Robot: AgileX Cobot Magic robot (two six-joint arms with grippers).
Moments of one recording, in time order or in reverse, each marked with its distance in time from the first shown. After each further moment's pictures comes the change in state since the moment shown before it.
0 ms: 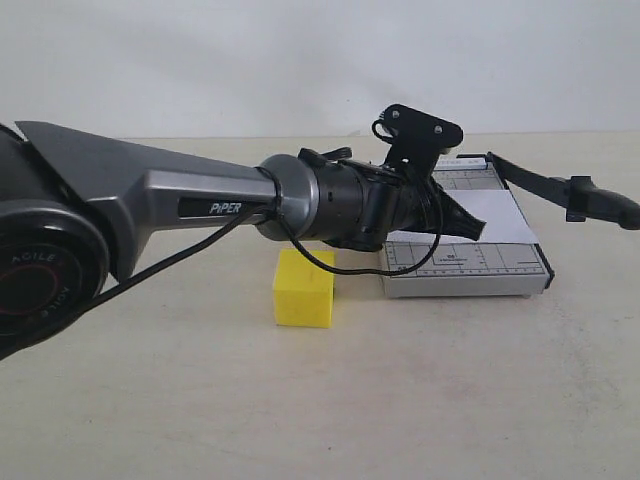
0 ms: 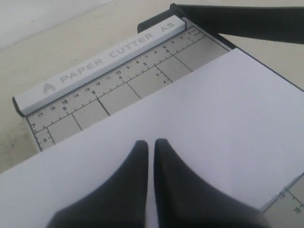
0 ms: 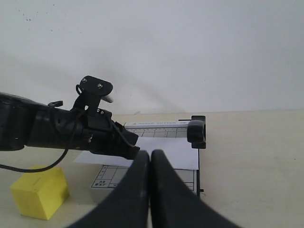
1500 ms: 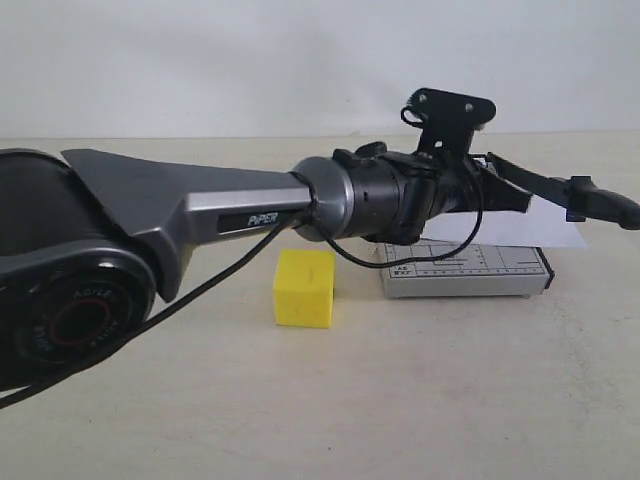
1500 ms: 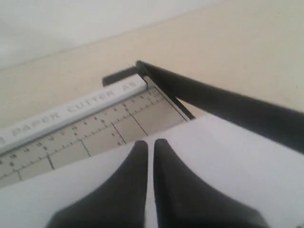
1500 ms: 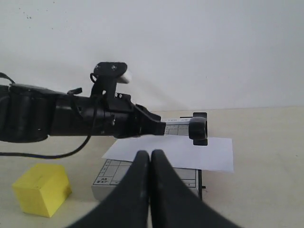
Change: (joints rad) left arm -0.035 0.077 -0.189 0.035 0.004 -0.160; right arm 0.000 0.000 0.000 0.002 0.010 0.008
